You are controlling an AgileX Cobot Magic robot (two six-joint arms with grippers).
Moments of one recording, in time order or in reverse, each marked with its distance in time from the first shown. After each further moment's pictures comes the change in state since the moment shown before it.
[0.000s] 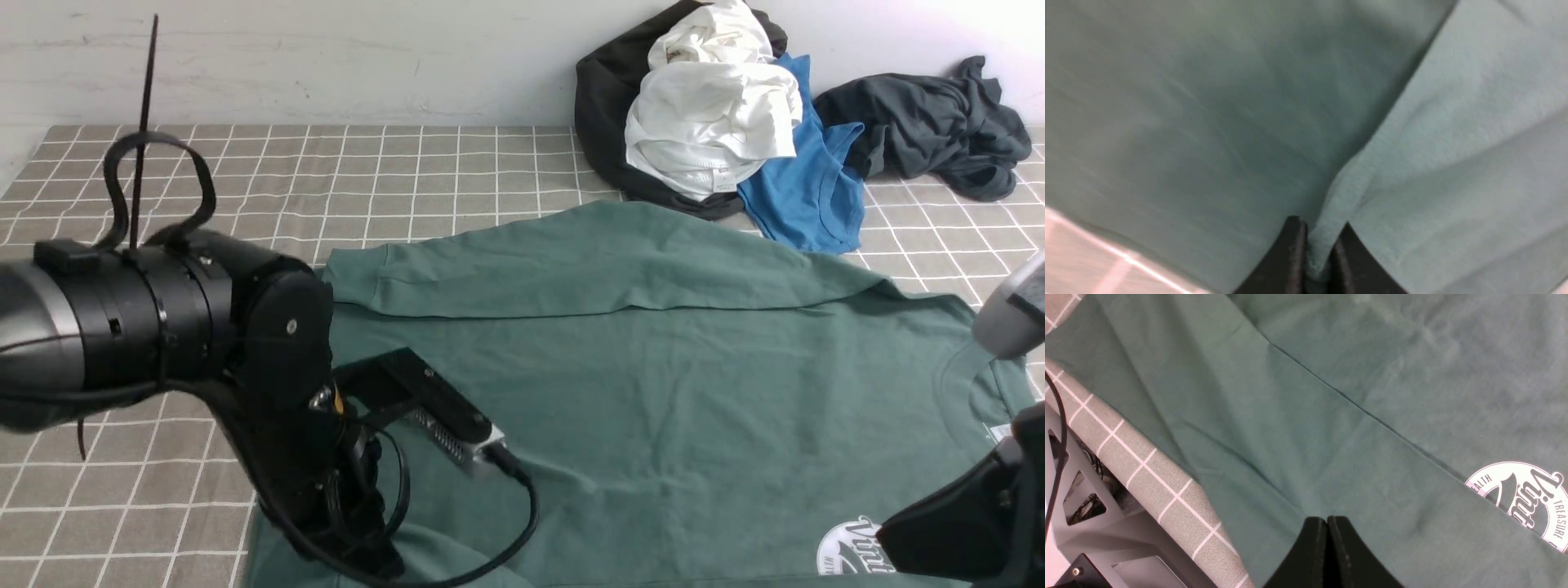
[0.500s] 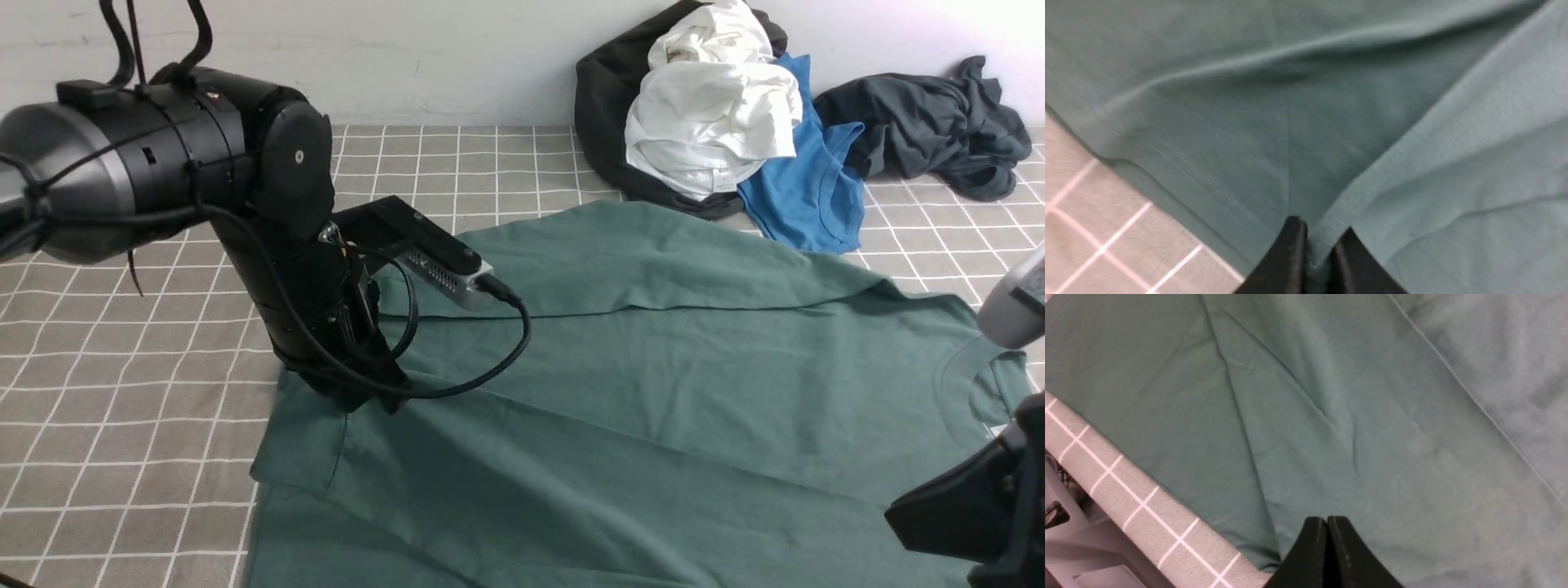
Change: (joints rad) right arm 0.000 0.000 0.000 -0.062 -0.043 0.000; left arm 0.139 0.192 -0.318 0.044 0.054 -0.004
